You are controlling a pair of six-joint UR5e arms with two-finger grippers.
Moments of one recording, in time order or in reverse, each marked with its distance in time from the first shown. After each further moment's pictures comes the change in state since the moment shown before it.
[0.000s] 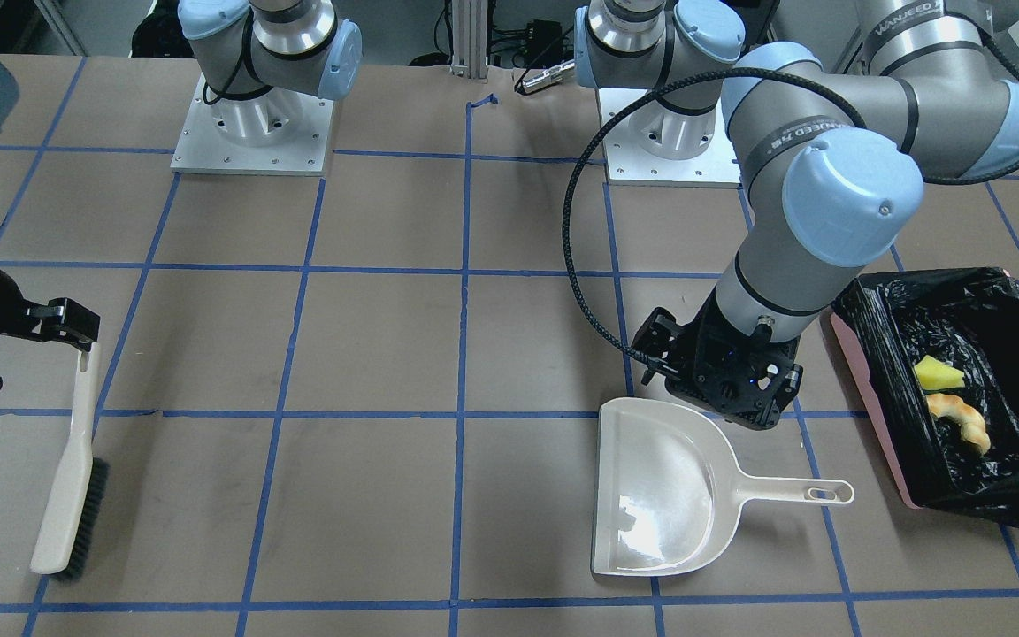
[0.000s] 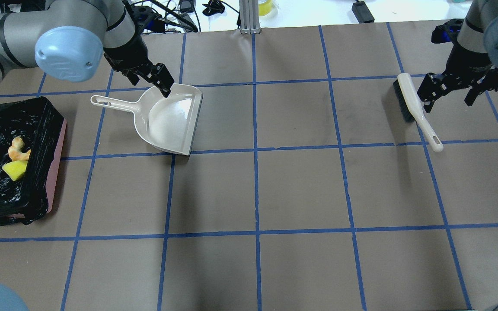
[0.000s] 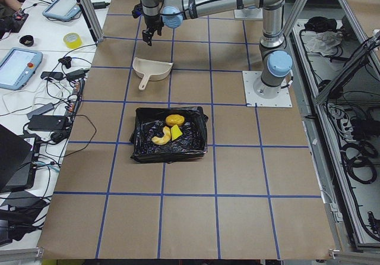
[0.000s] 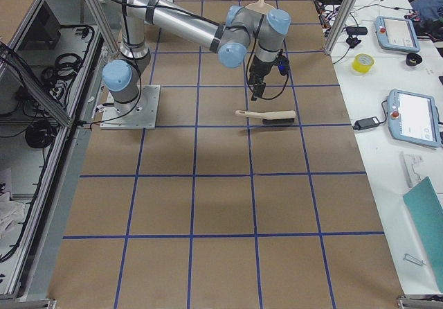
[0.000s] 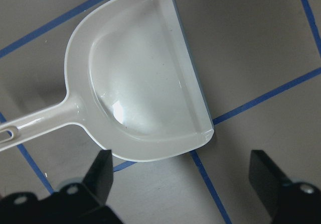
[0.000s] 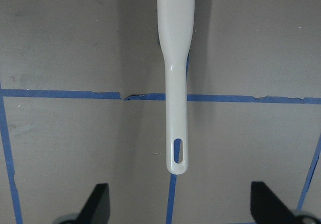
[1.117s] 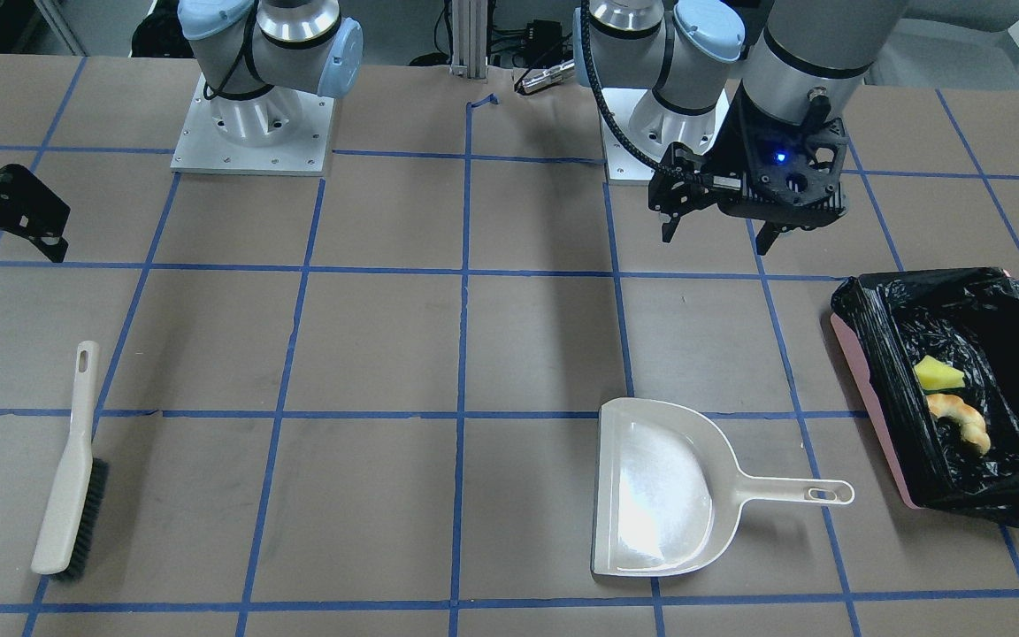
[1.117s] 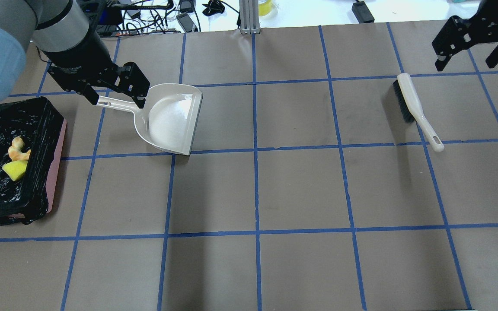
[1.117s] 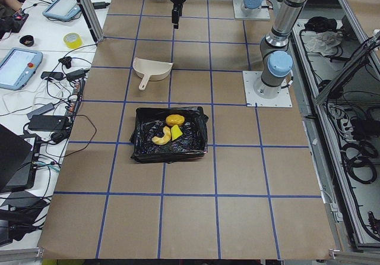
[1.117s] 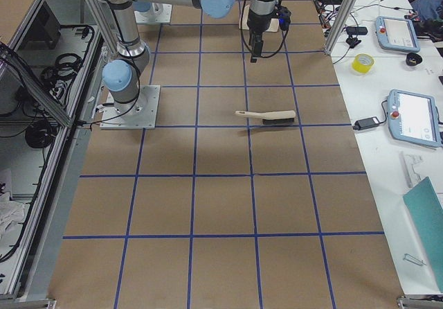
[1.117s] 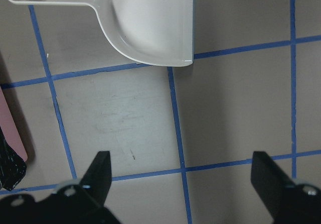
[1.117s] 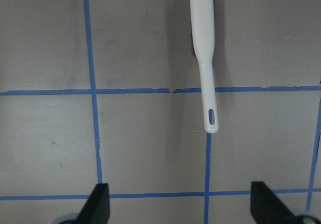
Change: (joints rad) left arm 0.004 0.279 -0.070 -0.207 0.021 -0.287; right arm 0.064 -0.153 -0.227 0.291 0.138 0.129
